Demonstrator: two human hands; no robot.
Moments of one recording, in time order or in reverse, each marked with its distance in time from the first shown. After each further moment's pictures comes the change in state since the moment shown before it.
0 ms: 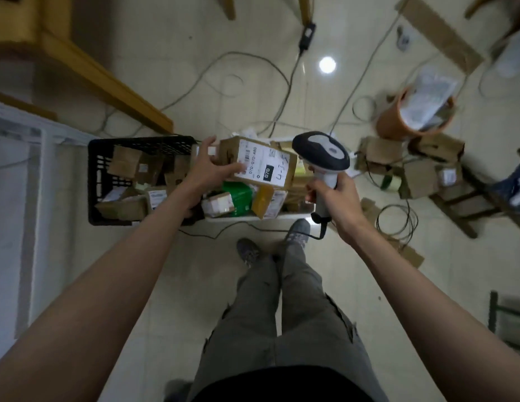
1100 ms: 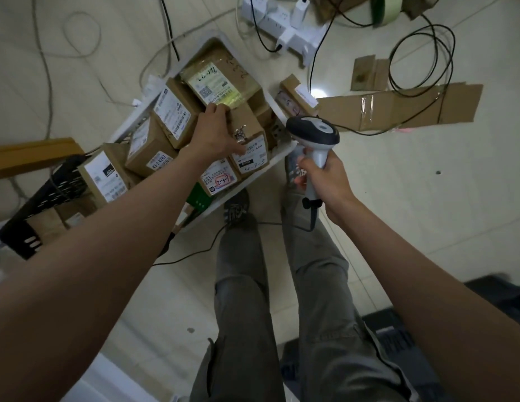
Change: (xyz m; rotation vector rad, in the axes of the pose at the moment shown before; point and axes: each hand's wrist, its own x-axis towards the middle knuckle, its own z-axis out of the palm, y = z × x) left_hand 0.221 -0.098 0.250 1.254 -0.415 0.287; right_hand 0.121 0.272 -0.022 0.339 0.337 0.475
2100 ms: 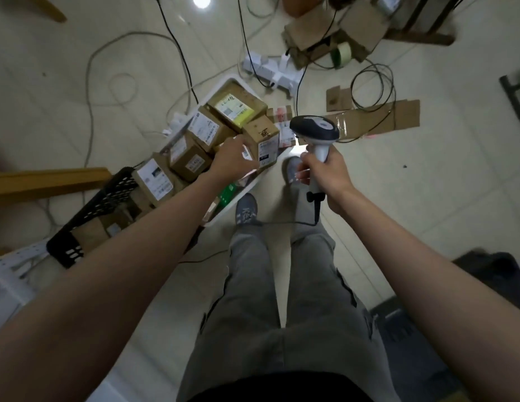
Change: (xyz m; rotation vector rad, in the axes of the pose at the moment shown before) left_hand -0.196 -0.008 -0.060 -0.224 -0.016 0.180; right_hand -0.198 -0.033 0.025 0.108 0.165 -0.135
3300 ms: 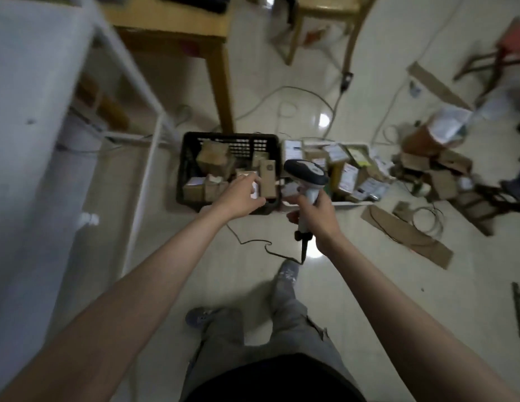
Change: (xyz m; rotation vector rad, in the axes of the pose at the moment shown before) left_hand -0.530 -0.240 0.040 -0.325 0.497 -0.156; right_hand -0.418 0.167 0.172 -0.366 -0.507 -0.464
